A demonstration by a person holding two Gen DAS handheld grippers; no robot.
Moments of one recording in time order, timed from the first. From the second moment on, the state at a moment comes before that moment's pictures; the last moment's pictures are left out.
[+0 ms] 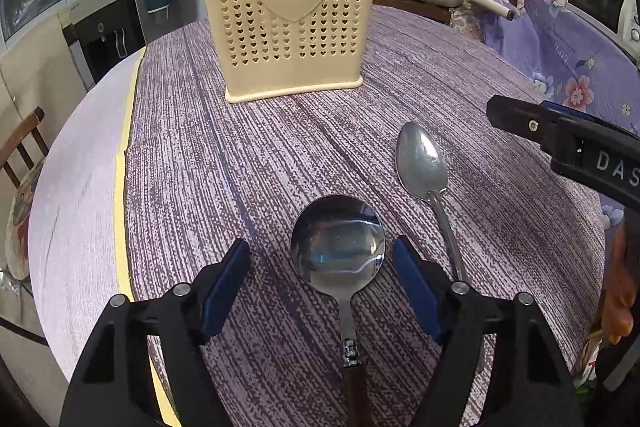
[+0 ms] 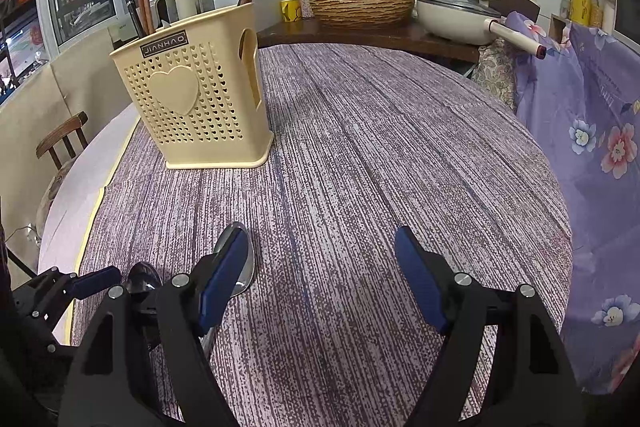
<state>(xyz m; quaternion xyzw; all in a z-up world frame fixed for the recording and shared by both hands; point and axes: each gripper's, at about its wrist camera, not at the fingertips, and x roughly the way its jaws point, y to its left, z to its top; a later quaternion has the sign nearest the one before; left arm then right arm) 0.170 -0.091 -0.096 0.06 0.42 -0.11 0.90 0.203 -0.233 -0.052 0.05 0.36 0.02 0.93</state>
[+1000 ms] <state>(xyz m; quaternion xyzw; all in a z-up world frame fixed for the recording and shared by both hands) 0.177 -0.037 -0.085 0.00 0.41 -0.06 0.91 0.225 -0.165 -0.092 0.01 0.44 0.05 0.90</state>
